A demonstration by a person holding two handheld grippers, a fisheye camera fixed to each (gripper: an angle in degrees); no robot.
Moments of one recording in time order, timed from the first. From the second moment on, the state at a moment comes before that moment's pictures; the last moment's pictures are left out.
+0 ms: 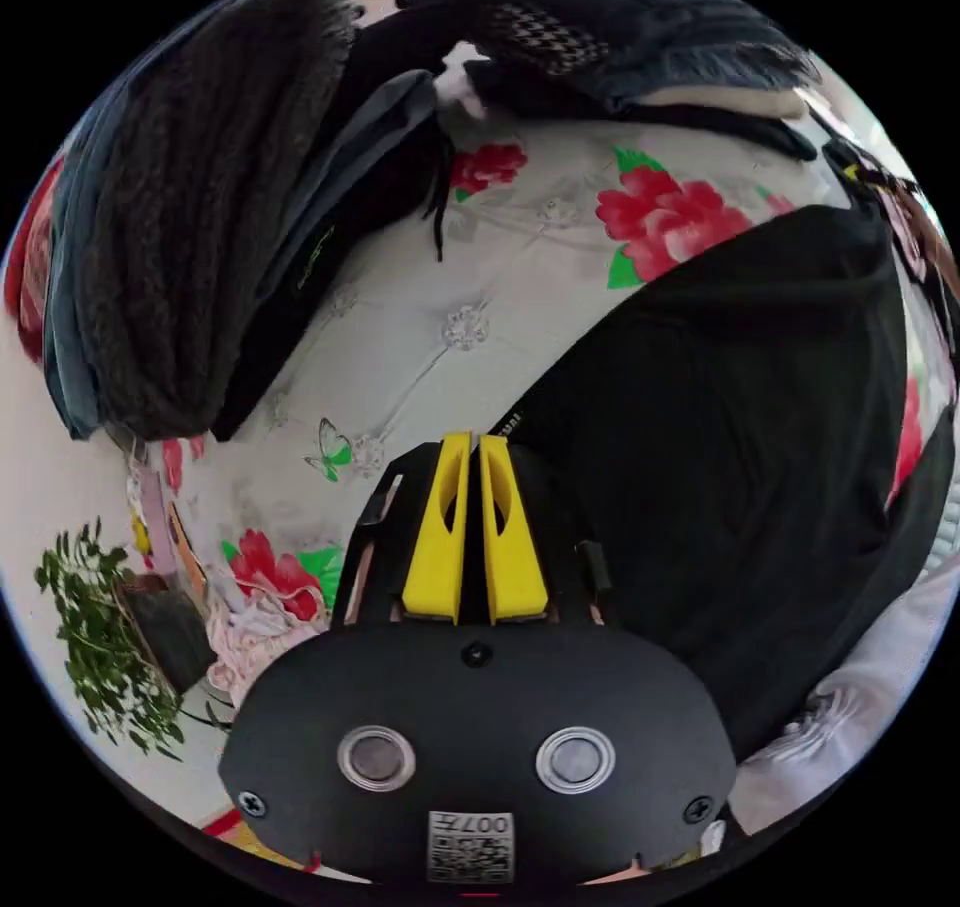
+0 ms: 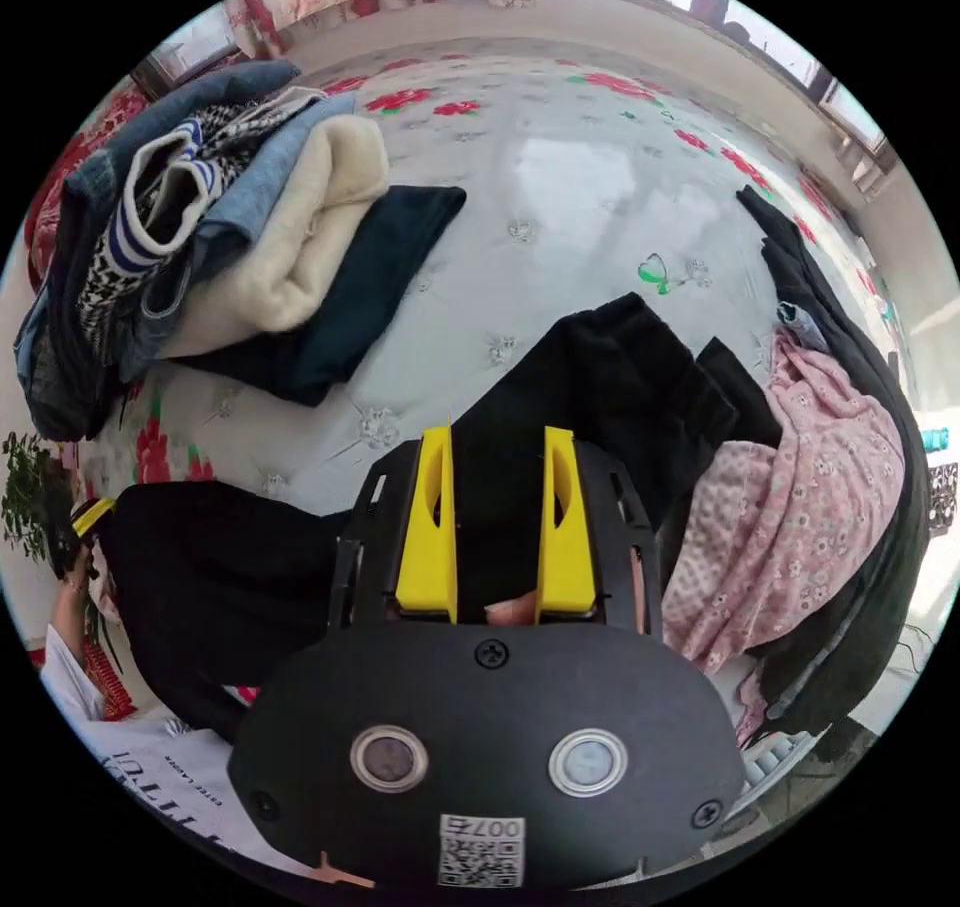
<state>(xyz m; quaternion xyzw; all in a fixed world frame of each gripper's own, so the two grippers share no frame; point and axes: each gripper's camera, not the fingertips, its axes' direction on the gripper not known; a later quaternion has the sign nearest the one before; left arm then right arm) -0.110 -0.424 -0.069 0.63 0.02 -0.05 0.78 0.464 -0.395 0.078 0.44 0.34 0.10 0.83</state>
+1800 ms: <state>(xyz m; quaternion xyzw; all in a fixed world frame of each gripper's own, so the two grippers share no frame) -0.269 -0.039 0.072 0.83 0.31 0.03 0.47 0.398 0.366 -0.065 0.73 0.05 0.03 0.68</state>
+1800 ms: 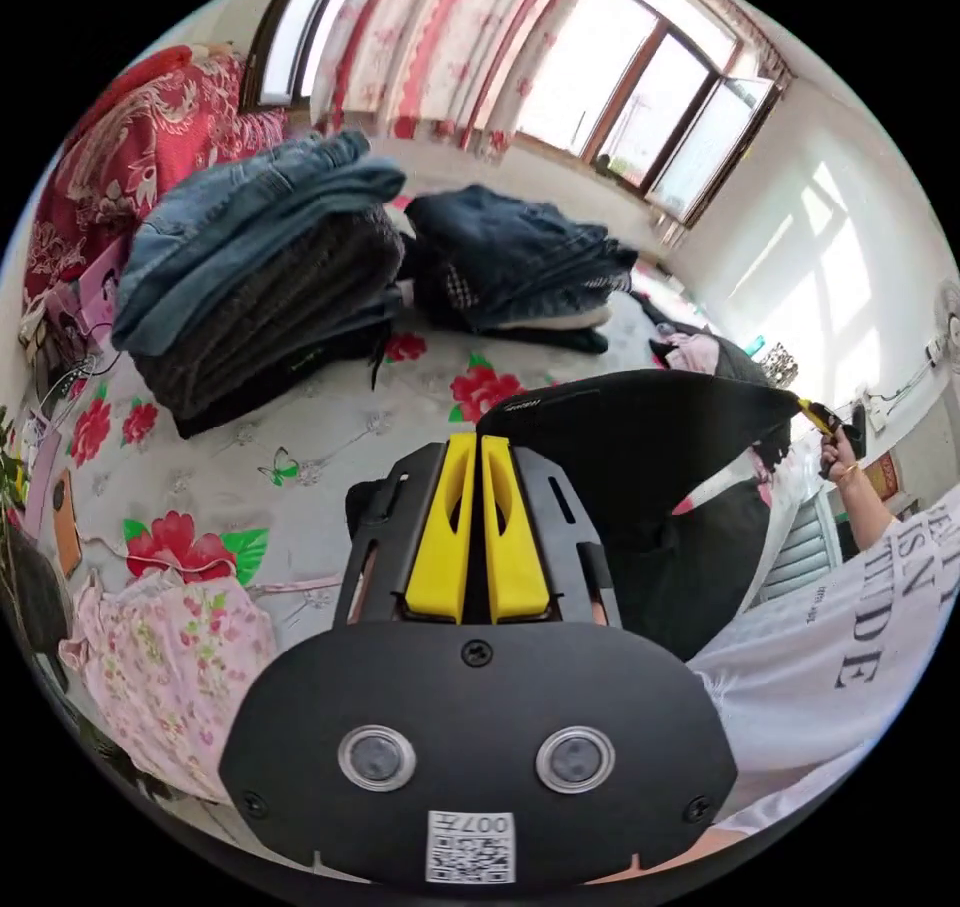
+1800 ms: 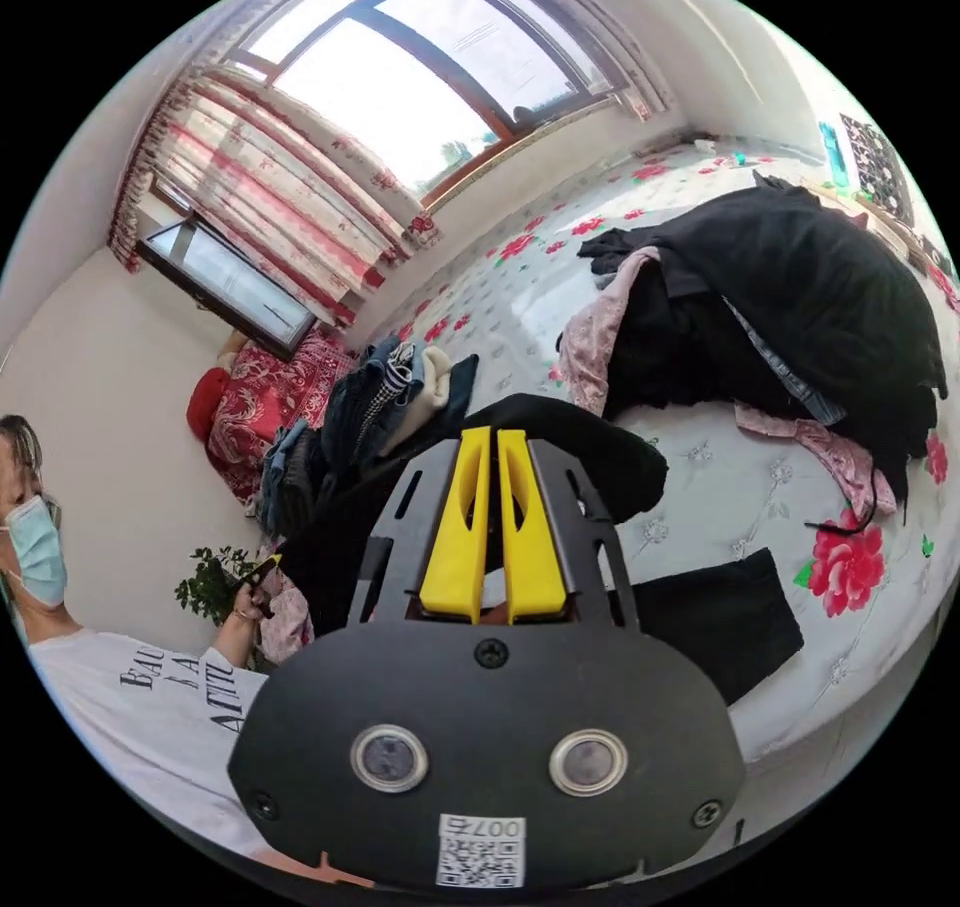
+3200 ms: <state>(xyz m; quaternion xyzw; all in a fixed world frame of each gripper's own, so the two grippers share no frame) -0.131 0.061 0.261 0.61 0.37 -0.07 0.70 0.543 0.529 -0.068 0.75 0.08 0.18 0.63</state>
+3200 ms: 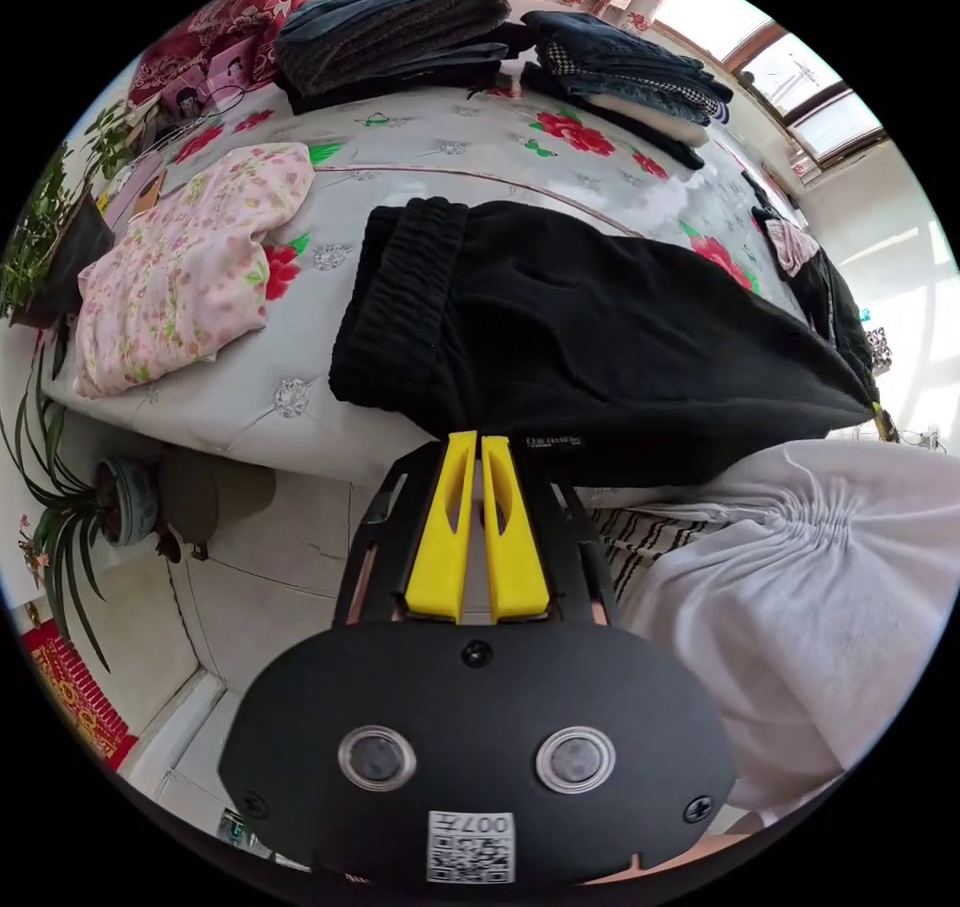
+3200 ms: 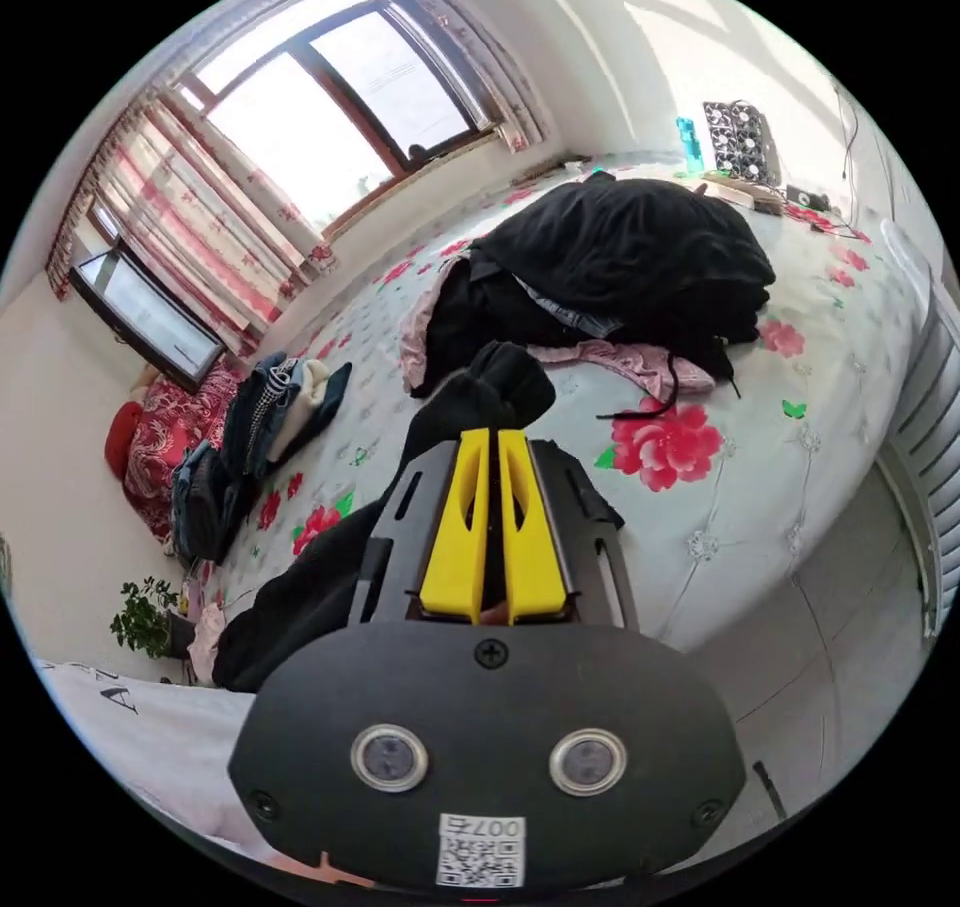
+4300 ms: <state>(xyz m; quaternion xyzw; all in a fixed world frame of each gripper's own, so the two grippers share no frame) -0.210 0.103 0.503 0.61 0.63 -0.19 0.43 0.393 0.397 0.083 0.73 -0.07 0.00 0.68</state>
